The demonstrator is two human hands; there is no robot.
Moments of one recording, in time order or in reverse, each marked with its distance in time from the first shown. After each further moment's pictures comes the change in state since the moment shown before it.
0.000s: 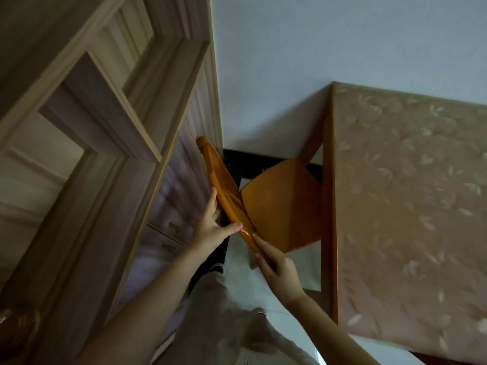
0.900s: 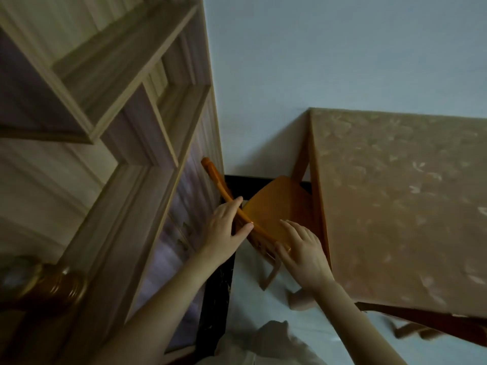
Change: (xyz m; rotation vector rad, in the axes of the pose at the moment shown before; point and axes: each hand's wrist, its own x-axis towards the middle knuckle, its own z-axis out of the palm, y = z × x) left_hand -0.137 0.026 0.006 0.825 0.103 0.641; right_hand -0.102 -0.050 -0.051 -0.521 0.158 -0.125
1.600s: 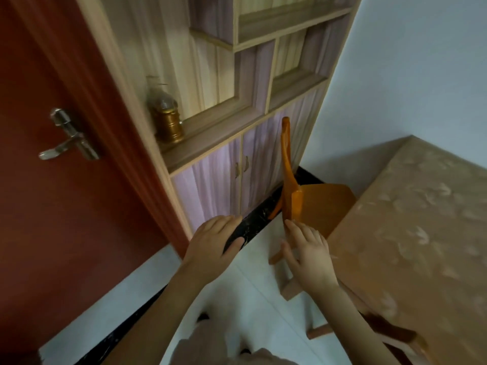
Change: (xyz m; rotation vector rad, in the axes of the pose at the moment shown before) left_hand -0.297 0.212 0.085 0.233 0.316 -0.456; right_hand -0.179 0.075 -0.078 -0.069 -0.237 -0.553
